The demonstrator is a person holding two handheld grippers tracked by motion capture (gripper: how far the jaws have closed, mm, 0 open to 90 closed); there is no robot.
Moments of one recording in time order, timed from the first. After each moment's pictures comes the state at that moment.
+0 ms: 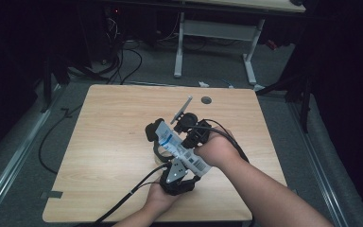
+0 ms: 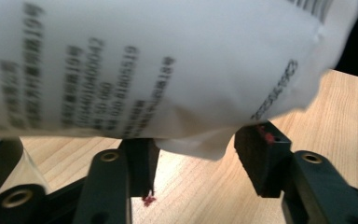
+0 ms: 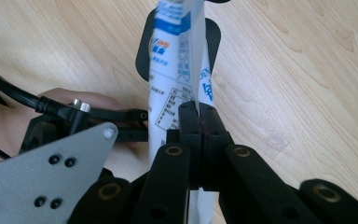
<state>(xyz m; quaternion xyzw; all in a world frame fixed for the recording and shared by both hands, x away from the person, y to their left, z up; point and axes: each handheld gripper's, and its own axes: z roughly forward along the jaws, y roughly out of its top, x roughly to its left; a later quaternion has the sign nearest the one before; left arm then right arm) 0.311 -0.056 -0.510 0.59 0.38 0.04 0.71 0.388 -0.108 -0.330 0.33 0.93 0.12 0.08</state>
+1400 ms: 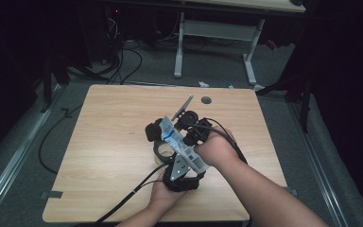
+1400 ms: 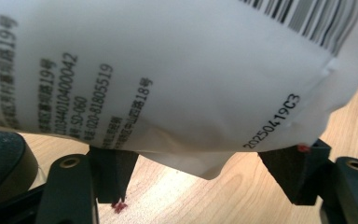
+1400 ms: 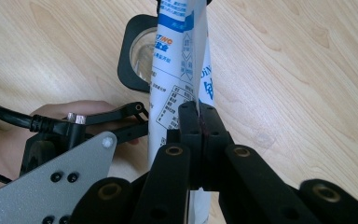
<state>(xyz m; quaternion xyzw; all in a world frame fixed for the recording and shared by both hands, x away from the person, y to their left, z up) 0.319 -0.066 -0.508 0.57 0.40 0.08 0.72 0.390 -0.108 -0.327 0.36 0.92 0.12 0.11</state>
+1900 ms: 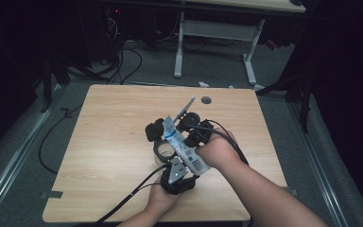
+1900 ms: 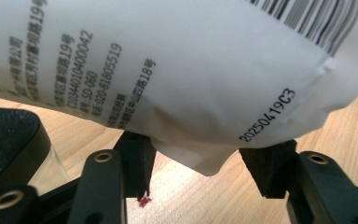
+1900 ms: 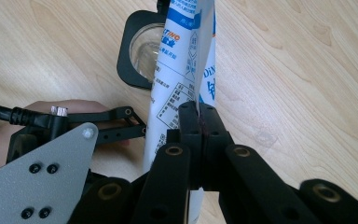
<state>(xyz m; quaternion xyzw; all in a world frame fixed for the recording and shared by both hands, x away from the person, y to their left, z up) 0.313 -0.059 -0.513 0.57 0.40 0.09 0.71 0.387 -0.113 -0.332 0.36 0.92 0.12 0.11</state>
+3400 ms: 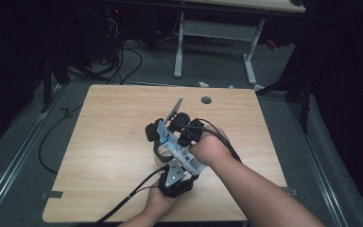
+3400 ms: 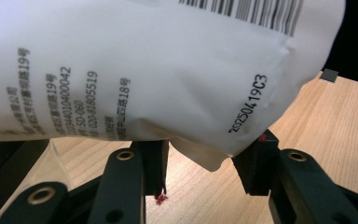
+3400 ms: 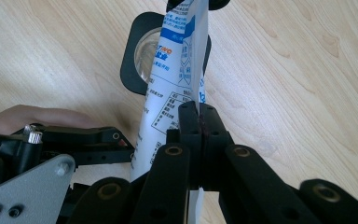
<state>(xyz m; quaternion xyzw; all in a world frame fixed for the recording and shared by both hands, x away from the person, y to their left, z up) 0.303 -0.053 -0.508 0.57 0.40 0.08 0.72 0.397 -0.092 -0.339 0.33 0.93 0.10 0.11</state>
